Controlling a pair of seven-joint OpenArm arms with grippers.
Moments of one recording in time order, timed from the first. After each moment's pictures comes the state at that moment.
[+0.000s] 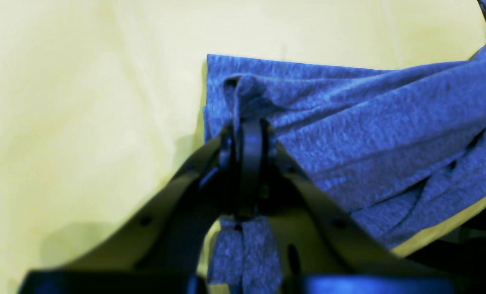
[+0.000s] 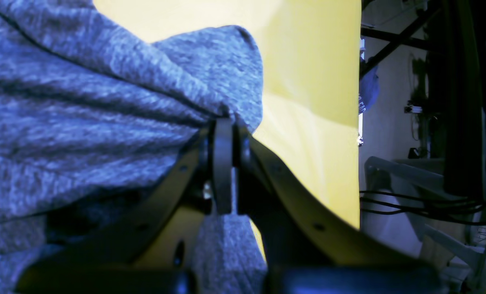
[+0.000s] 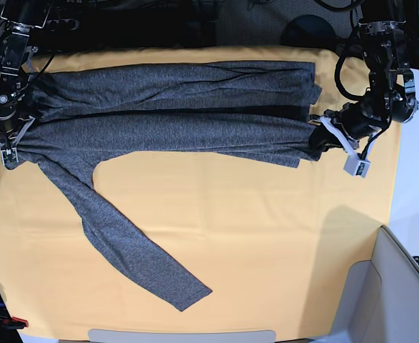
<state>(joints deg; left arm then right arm) 7.2 -21.1 -14.6 102.0 -45.8 -17.1 65.1 -6.5 21.7 25.1 86.6 -15.8 19.7 -33.4</state>
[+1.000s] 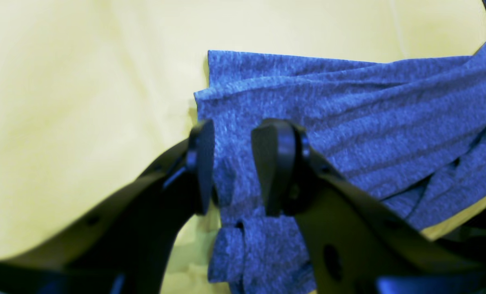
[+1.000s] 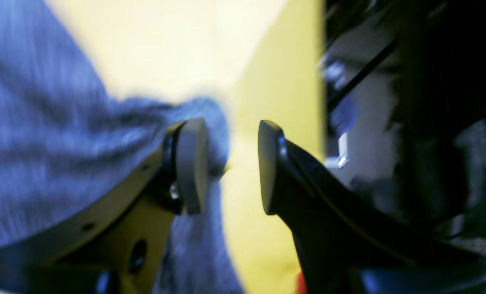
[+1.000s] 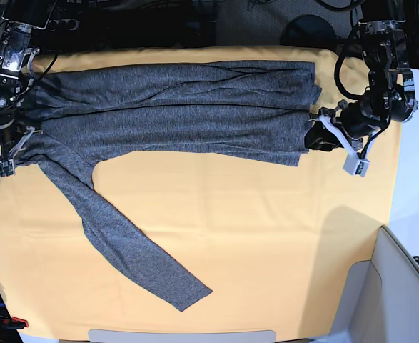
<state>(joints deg) 7.3 -21.2 -14.3 102.0 -45.6 -17.1 65.2 -4.7 20.3 25.4 95.8 -16.0 19.4 -33.9</state>
